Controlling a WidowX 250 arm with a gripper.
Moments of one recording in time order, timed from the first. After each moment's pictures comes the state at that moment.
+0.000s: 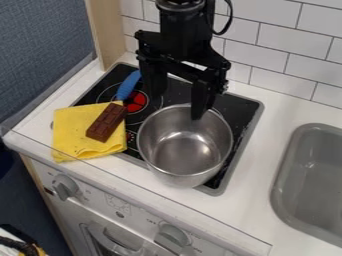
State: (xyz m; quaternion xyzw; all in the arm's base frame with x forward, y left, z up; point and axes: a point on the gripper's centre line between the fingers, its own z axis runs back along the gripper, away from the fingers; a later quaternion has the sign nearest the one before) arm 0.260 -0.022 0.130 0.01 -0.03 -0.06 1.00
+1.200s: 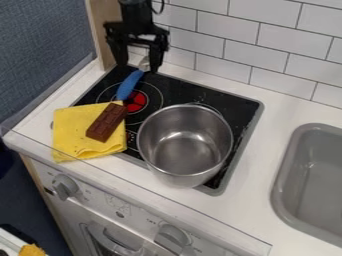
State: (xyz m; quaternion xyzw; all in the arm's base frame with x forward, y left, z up) arm 0.385 0.124 0.047 0.01 -0.03 0.10 0.99
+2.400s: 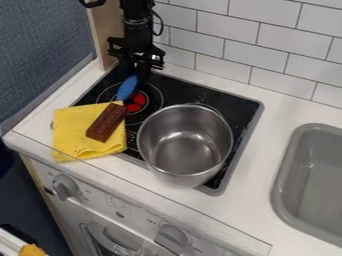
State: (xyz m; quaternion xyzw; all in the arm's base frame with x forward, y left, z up) arm 0.391 0.138 0.014 0.03 0.02 0.05 1.00
